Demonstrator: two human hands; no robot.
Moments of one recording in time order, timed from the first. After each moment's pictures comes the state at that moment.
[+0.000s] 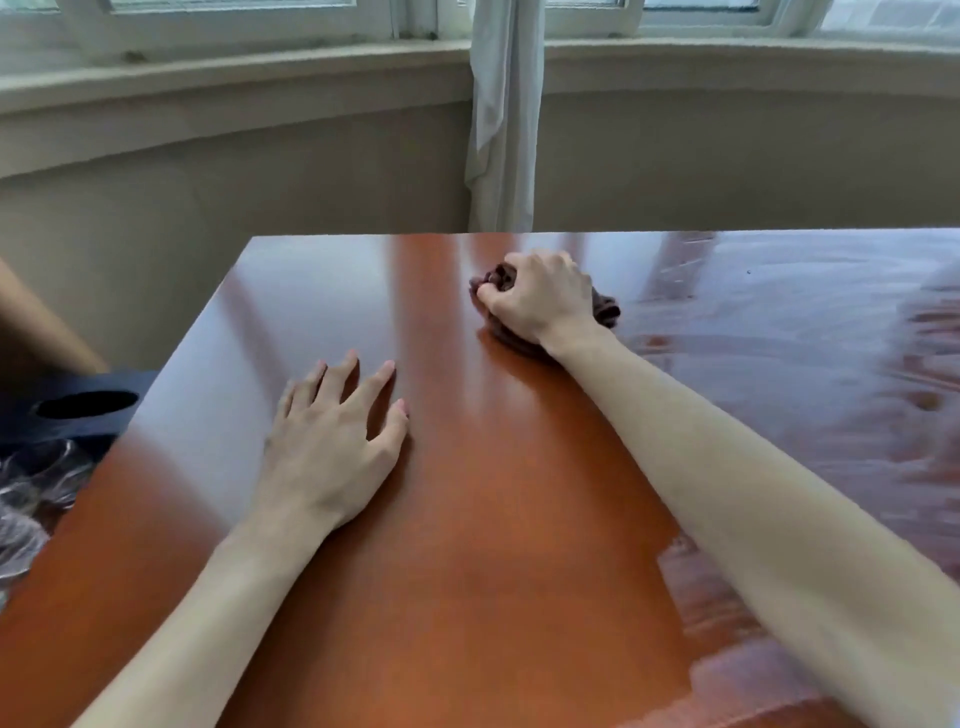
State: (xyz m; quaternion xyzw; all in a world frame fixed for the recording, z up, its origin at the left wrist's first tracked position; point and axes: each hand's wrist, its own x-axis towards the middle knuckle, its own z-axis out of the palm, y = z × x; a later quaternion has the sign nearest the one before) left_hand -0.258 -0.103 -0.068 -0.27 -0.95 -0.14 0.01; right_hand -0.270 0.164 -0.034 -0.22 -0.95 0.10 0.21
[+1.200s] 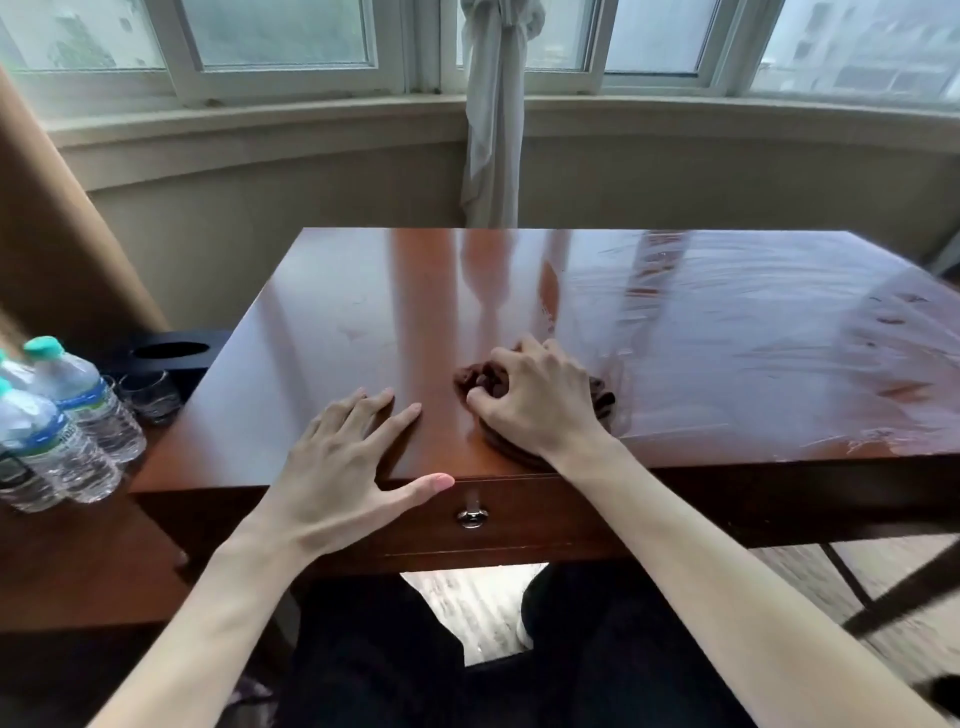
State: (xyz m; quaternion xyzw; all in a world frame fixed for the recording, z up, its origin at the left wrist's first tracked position) left_hand -0.073 -0.225 -0.054 -0.41 -0.91 -0.12 0.02; right_hand -0.001 -0.004 -0.026 -0.18 -0.96 0.07 0.22
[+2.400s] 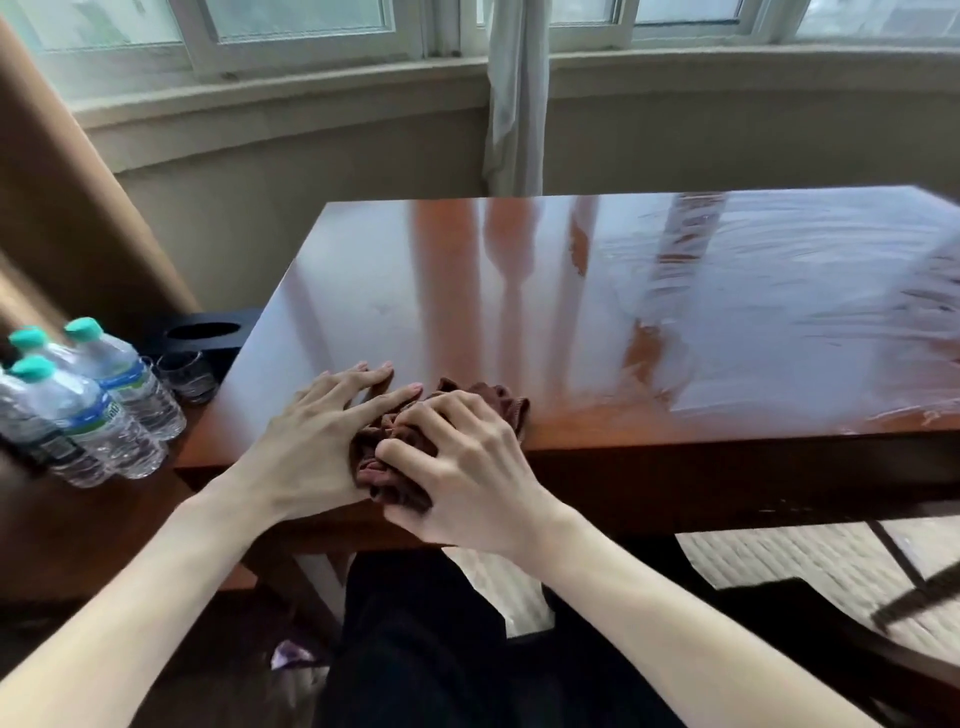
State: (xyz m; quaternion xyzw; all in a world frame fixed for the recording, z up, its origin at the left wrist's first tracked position) left_hand -0.124 -0.273 -0.060 -0.47 -0.88 -0.11 0.00; right_hand 0.008 -0.108 -0.080 0.15 -0.91 0.10 0.38
